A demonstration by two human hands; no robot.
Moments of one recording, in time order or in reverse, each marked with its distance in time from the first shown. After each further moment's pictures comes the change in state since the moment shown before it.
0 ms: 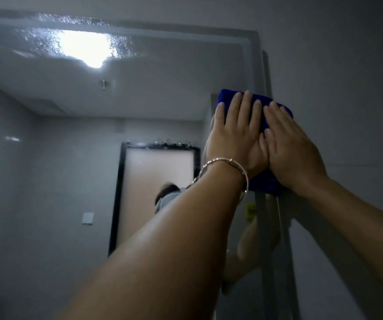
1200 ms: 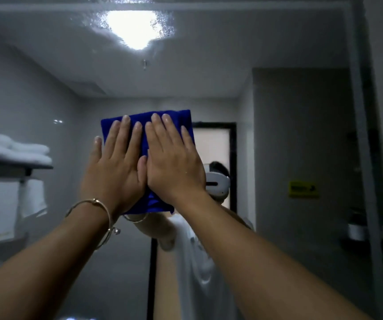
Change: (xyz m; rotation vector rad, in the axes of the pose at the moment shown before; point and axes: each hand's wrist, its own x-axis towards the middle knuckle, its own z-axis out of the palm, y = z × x) left_hand -0.232 -0.279 -0.072 0.129 -0.189 -0.340; right_hand -0.033 -0.340 0.121 -0.006 -0.101 -0.261
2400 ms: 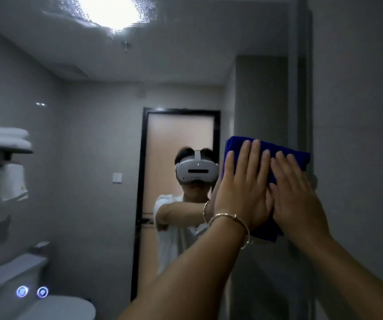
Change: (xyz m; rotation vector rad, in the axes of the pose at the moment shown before) left_hand -0.023 0.290 0.016 -0.106 -0.045 0.365; right_hand -0.188 0.223 -0.083 -0.023 -0.032 0.283
